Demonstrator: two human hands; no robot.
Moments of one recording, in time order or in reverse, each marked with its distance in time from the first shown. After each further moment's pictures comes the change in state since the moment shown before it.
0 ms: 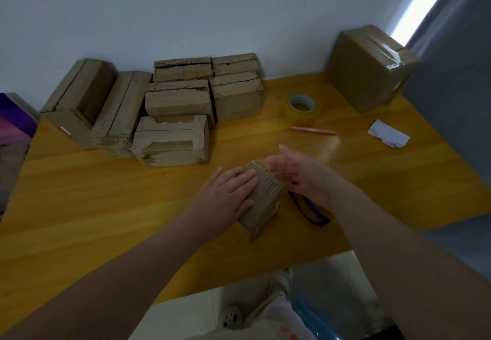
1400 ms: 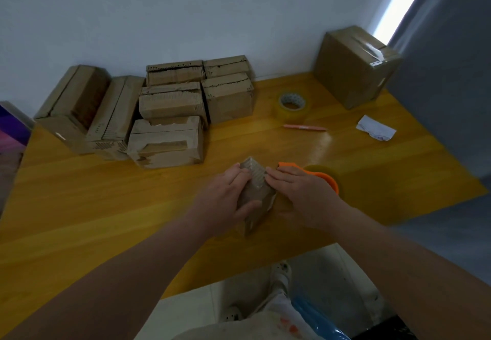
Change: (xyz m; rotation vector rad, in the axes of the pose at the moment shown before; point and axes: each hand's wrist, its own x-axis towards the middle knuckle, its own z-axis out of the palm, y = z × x) left_hand 0.000 0.023 -0.010 -0.231 0.043 -0.092; right_hand -0.038 0.040 -0.003 -1.476 0.139 -0.652
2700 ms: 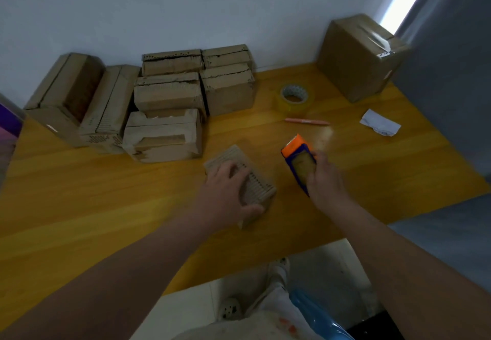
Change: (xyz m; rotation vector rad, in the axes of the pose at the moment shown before) left_hand 0.015 0.001 0.006 0.039 -0.216 -0.267; right_hand 0.014 0.044 0.043 0.508 0.215 0.796
